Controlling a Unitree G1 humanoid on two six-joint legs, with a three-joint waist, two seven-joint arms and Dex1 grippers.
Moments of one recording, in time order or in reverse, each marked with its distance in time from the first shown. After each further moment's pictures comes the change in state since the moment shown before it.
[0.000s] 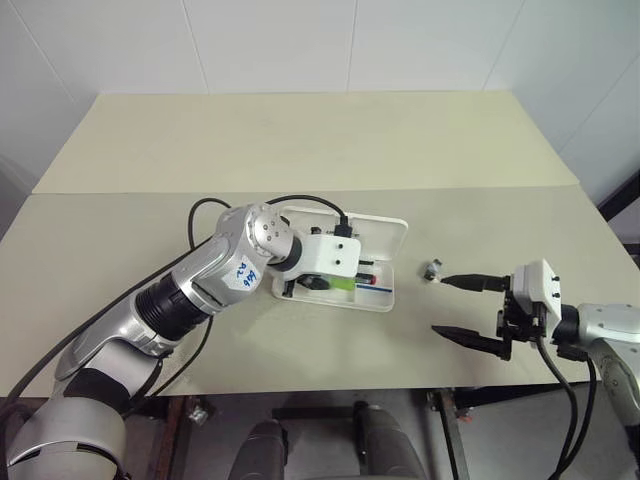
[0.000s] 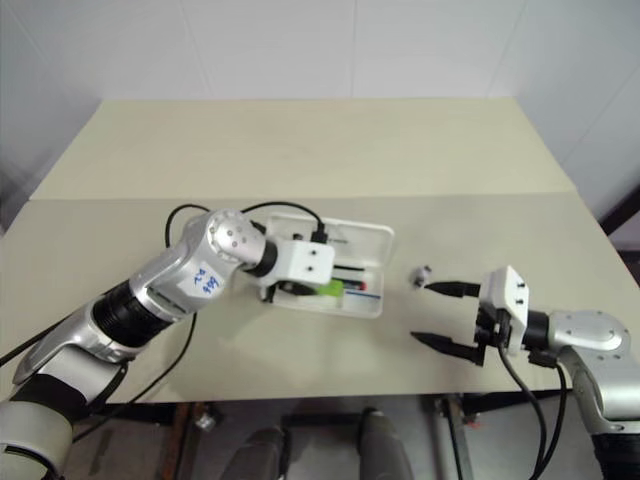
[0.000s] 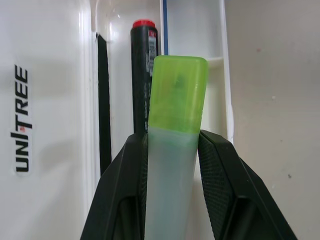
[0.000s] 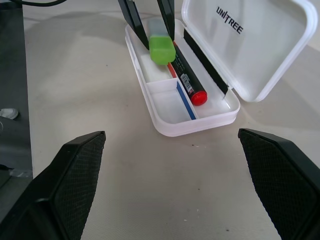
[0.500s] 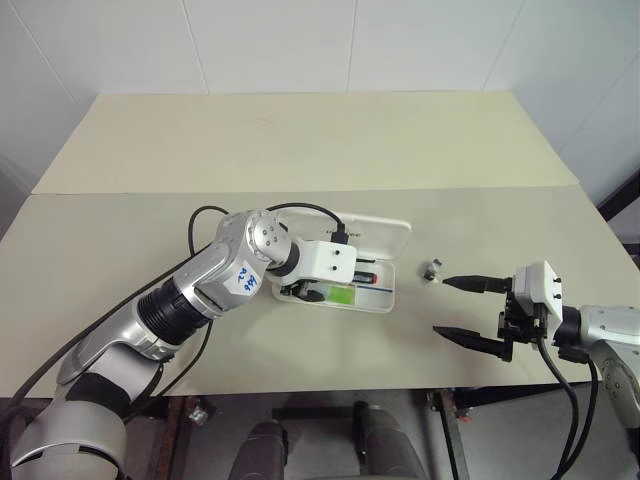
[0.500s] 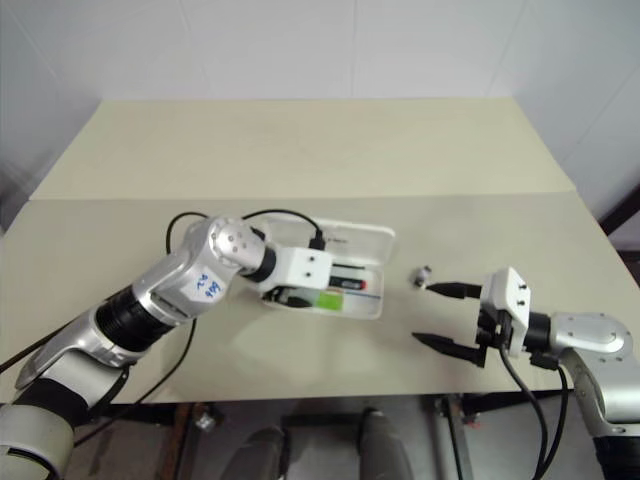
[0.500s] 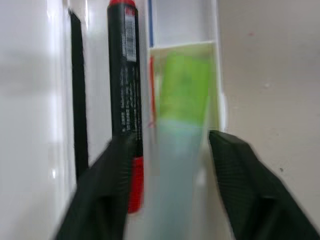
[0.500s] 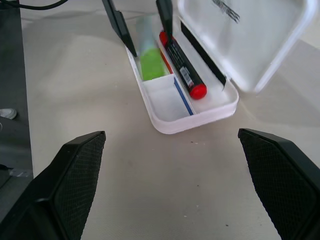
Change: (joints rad) left arm 0.029 -0.005 0.010 0.003 0.035 0.005 -0.035; right arm 0.011 0.000 -0.004 -0.004 0.000 0.006 -0.004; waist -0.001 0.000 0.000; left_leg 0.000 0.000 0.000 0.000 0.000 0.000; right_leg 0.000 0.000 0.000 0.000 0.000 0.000
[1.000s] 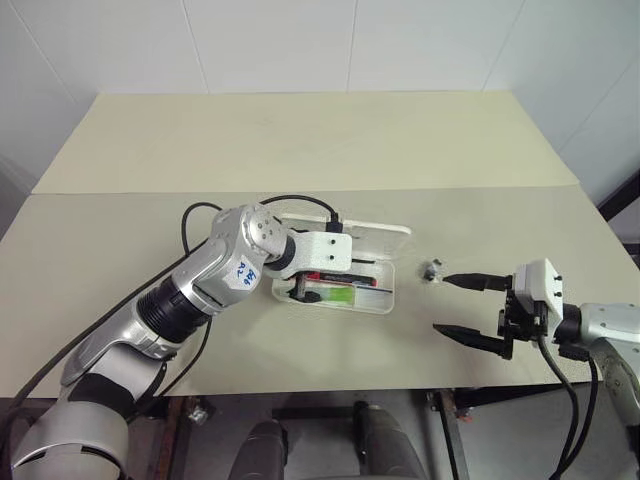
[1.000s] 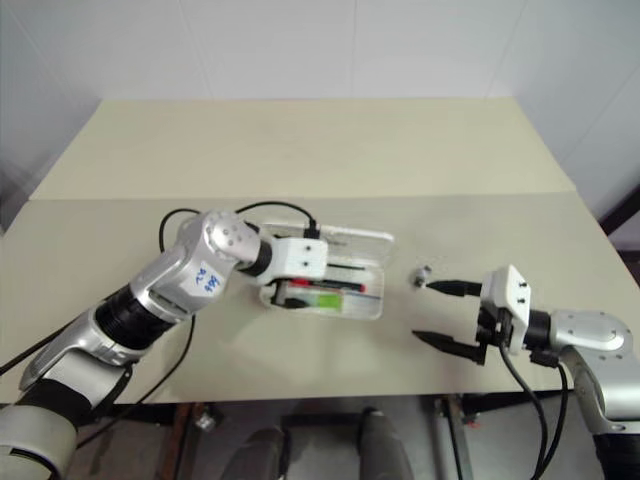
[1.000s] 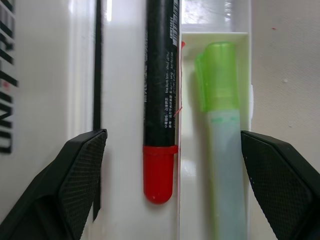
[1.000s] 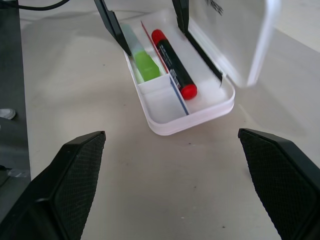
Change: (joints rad) left arm 0.005 -0.022 0.049 0.016 0.016 0.054 0.005; right arm -0.015 0.000 0.000 0.008 -0.002 -0.003 0.004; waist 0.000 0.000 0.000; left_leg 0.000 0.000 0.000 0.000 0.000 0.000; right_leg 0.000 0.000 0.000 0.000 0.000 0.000
